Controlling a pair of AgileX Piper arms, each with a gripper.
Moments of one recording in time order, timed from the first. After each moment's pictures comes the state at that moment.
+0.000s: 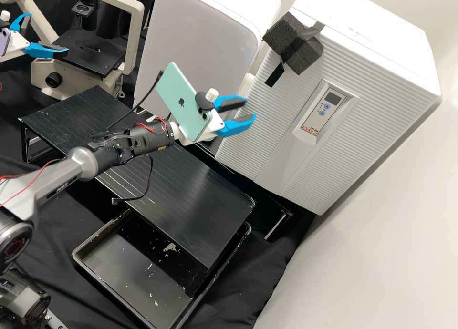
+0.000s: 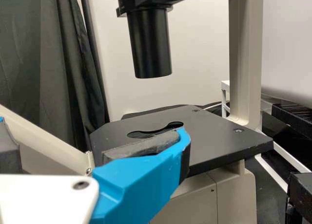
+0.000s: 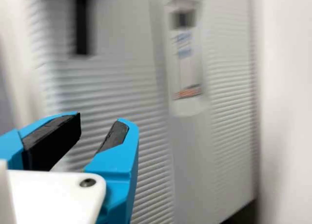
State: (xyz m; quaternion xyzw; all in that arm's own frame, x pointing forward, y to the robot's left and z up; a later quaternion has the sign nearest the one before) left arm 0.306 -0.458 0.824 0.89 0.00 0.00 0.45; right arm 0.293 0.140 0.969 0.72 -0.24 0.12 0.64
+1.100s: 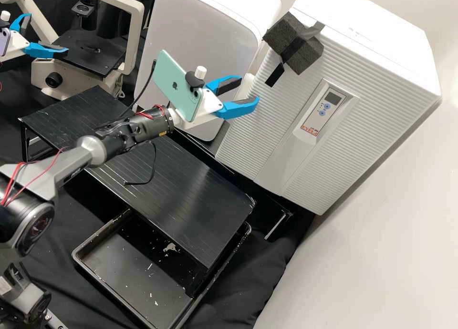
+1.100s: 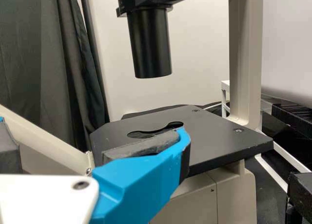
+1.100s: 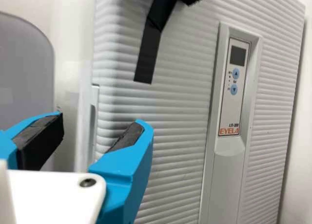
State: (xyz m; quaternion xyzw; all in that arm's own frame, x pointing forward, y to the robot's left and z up) left arm 0.306 -0.458 0.824 0.89 0.00 0.00 0.45; right arm 0.338 0.162 0.939 0.65 -0.19 0.14 0.72
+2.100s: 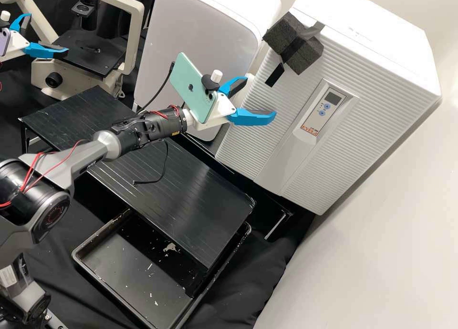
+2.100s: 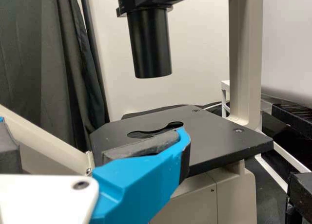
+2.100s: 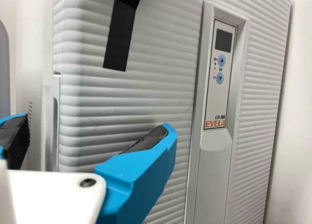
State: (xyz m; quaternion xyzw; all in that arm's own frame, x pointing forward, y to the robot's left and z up) left arm 0.306 -0.458 0.824 0.89 0.00 0.00 0.45; right arm 0.361 0.152 0.946 0.66 -0.22 0.13 0.71
